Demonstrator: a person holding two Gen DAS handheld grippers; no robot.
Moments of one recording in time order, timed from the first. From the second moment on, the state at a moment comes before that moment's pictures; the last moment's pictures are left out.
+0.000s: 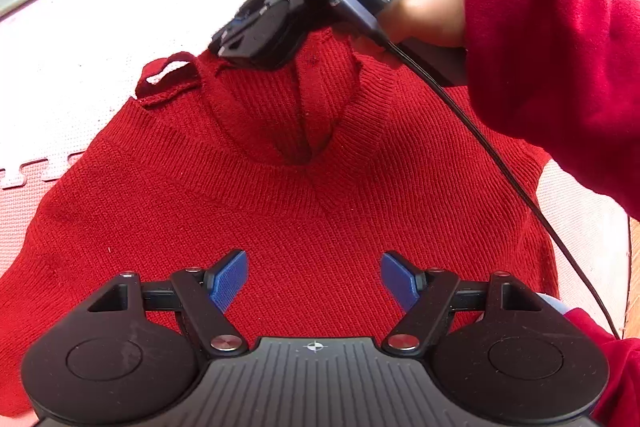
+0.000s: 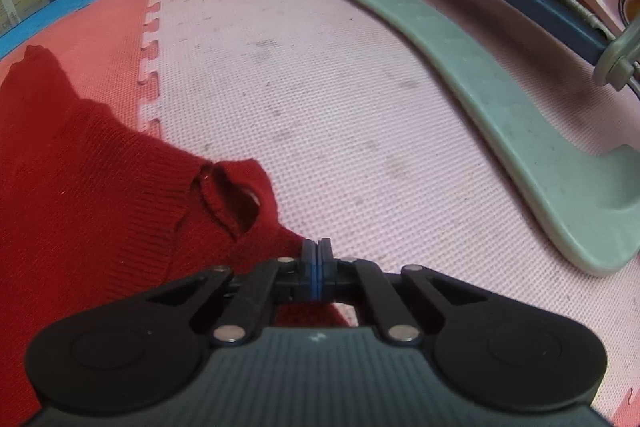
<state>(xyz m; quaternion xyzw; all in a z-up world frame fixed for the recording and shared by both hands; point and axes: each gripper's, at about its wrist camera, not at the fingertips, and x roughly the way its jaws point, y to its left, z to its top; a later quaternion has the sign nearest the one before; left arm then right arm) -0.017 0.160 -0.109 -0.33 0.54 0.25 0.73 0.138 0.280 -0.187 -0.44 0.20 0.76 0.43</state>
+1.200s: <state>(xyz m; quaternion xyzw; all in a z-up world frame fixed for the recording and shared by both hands) -0.016 0.150 -0.120 -0.33 0.55 0.24 0.72 0.225 0.219 -0.169 -0.38 0.31 0.67 0.56</state>
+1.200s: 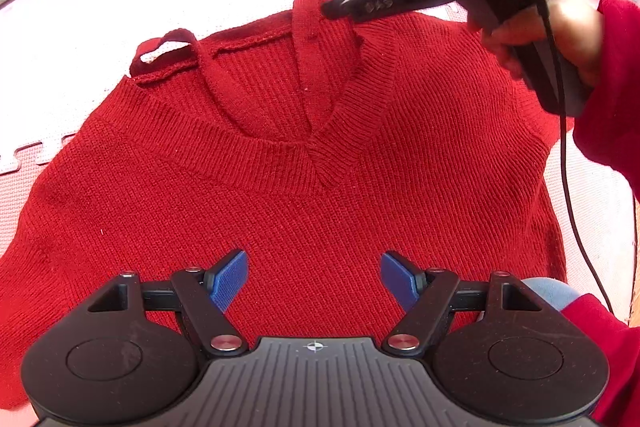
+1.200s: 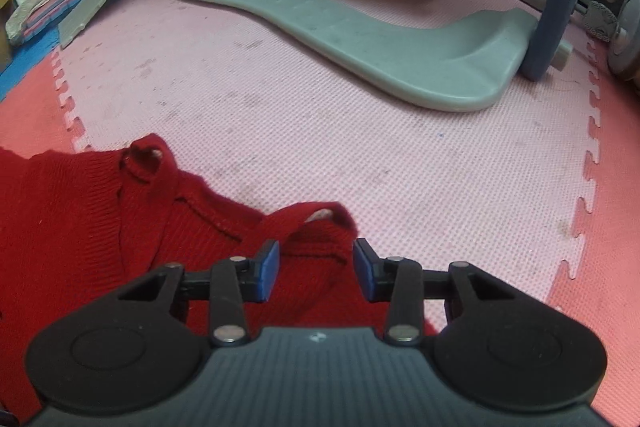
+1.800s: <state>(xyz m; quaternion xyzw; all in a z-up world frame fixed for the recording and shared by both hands) -0.013 0.146 -0.117 -0.33 0.55 0.24 0.73 0.206 0.266 -0.198 -0.37 0.31 0.64 0.59</state>
